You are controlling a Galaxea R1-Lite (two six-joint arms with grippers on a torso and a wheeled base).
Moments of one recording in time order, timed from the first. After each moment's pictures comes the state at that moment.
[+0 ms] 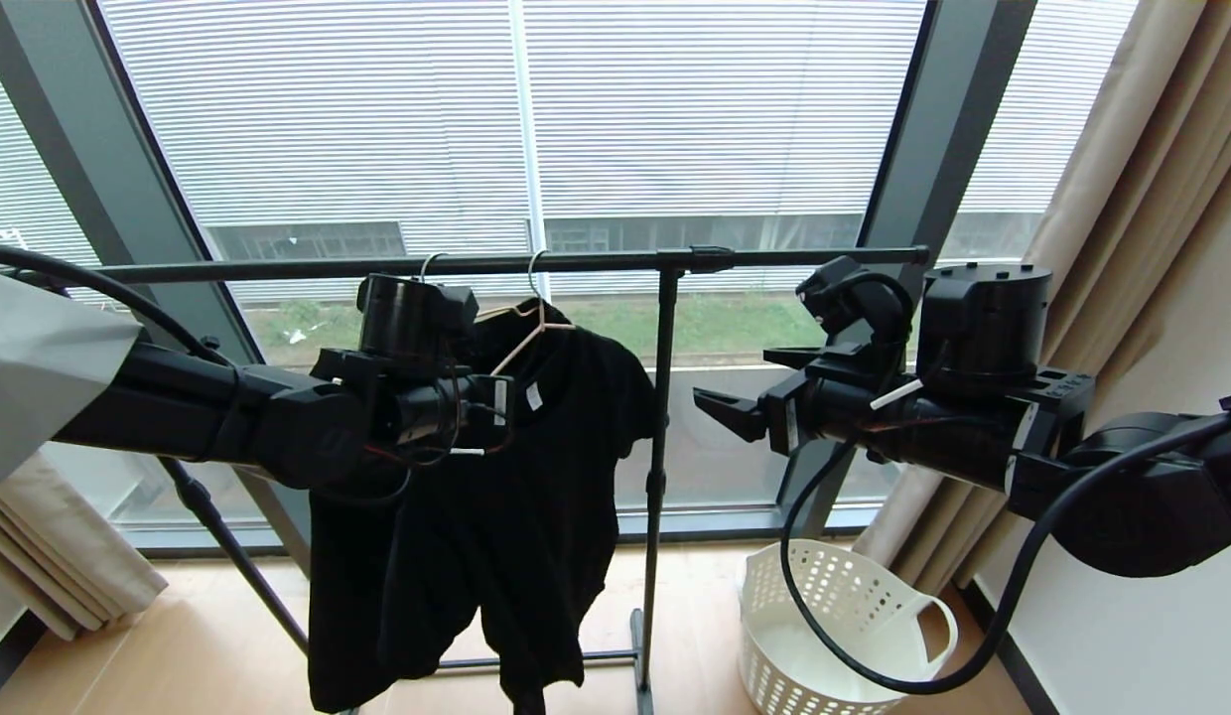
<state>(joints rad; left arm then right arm) -0.38 2.00 -1.19 -0.29 0.15 -0.12 0.50 1.82 -0.95 -0.60 0.13 -0.04</state>
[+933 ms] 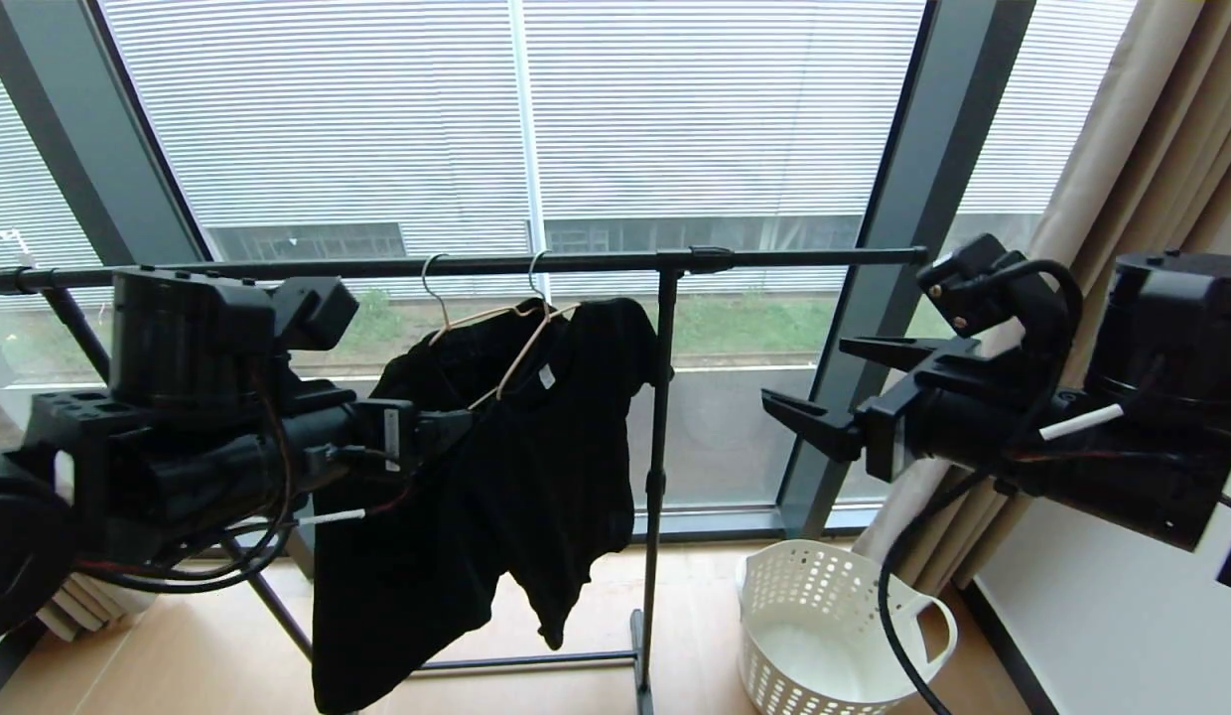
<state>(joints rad) -0.40 1.54 -0.79 -0.28 0.15 -0.13 0.50 1.55 -0.74 -0.58 0.08 -0.10</state>
